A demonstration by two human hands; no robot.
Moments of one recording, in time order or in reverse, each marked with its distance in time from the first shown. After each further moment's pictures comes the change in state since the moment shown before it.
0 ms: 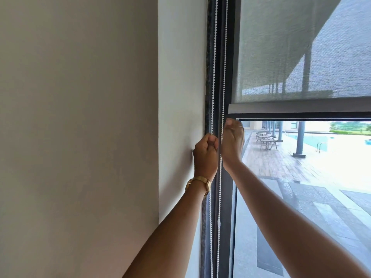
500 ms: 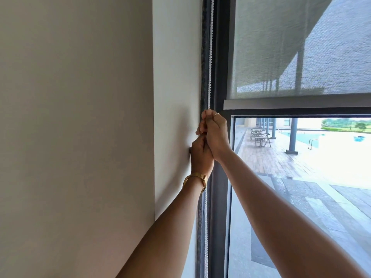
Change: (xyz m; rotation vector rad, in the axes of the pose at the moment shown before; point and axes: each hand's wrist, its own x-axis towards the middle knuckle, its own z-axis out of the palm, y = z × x) left_hand 0.005 -0.020 0.004 -0.050 0.009 -0.050; right_hand -0.007 -0.028 0.015 0.189 -0.326 0.008
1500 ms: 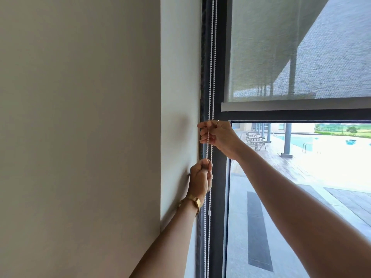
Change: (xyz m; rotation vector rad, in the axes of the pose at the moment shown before) left_hand -0.050 0.002 -0.025 -0.146 -0.199 -0.382; right_hand 0.005 -0.027 -0.028 -0.058 -0.324 0.256
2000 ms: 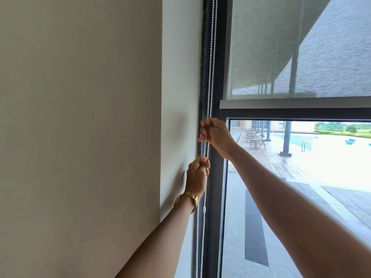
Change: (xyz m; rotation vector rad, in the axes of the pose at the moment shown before) left_hand -0.018 0.004 -0.003 0.162 0.071 0.076; right_hand -0.019 -0.004 0.016 -0.109 0.104 -0.033
